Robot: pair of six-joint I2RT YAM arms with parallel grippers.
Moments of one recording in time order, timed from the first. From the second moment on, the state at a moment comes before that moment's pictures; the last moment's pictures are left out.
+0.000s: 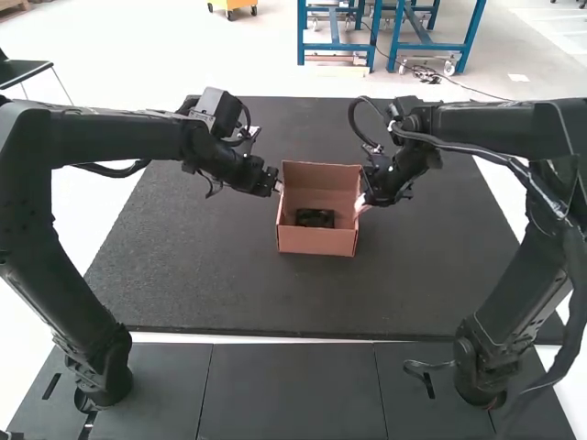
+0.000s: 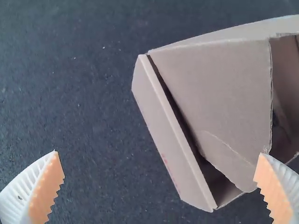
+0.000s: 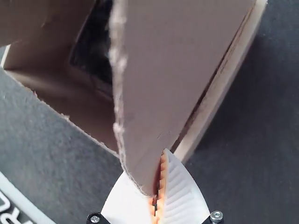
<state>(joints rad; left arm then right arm) -0.44 1.56 1.10 -0.41 0.16 -0.06 0.32 1.59 1.13 -0.77 -0.35 -0.03</state>
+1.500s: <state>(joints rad) -0.41 1.52 1.27 -0.45 0.05 -0.01 0.32 1.22 1.22 -0.88 -0.29 -0.07</state>
